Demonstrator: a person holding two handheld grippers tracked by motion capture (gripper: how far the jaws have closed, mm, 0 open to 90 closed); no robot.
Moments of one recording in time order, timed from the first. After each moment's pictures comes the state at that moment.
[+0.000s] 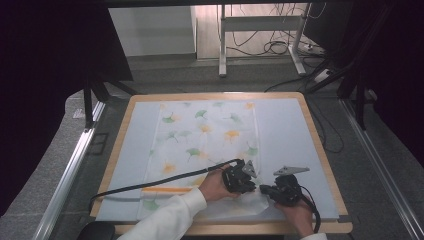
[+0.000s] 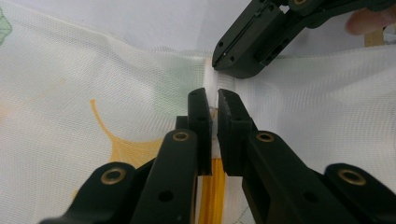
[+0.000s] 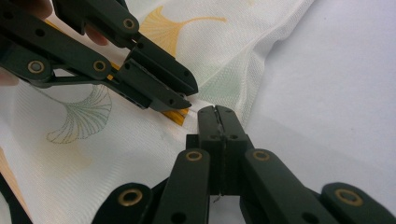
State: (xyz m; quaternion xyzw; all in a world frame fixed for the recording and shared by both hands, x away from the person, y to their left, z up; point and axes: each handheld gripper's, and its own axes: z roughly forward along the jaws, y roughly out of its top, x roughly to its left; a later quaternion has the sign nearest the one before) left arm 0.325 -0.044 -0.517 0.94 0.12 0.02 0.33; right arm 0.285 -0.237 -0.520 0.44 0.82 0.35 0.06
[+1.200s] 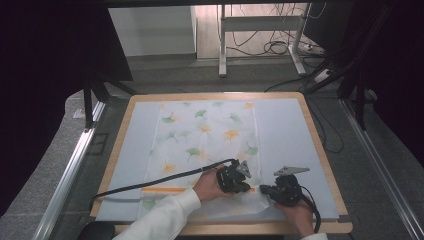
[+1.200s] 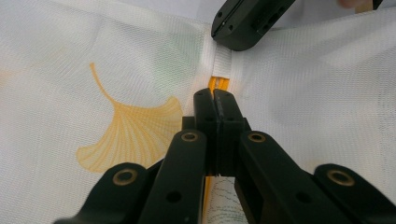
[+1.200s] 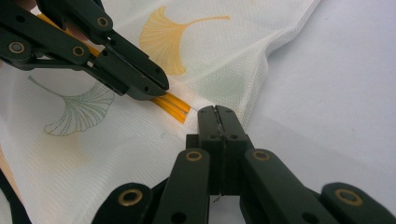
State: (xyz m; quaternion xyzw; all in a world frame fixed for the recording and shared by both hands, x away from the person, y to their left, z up) left arm 0.323 -0.029 -0.516 0.94 0.13 0.00 0.32; right arm 0.286 -0.238 -0.520 0.44 0.83 0.35 0.06
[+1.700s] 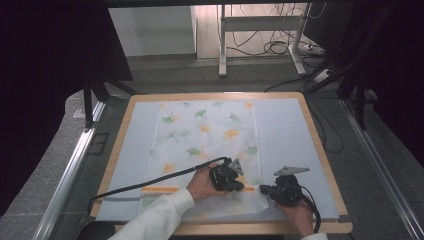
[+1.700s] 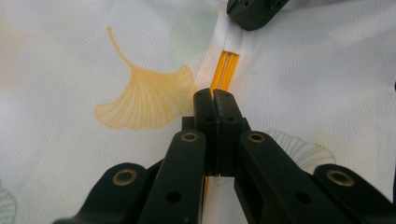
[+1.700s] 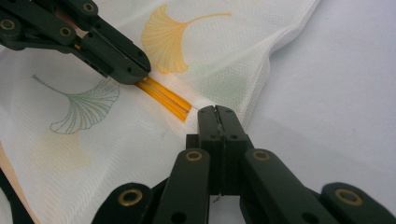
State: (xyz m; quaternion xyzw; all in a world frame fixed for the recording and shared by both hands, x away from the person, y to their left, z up) left arm 0.327 -0.007 -0.518 0.94 0.15 -0.02 0.32; right arm 0.286 -0.238 -0.521 0.44 0.82 0.36 0.05
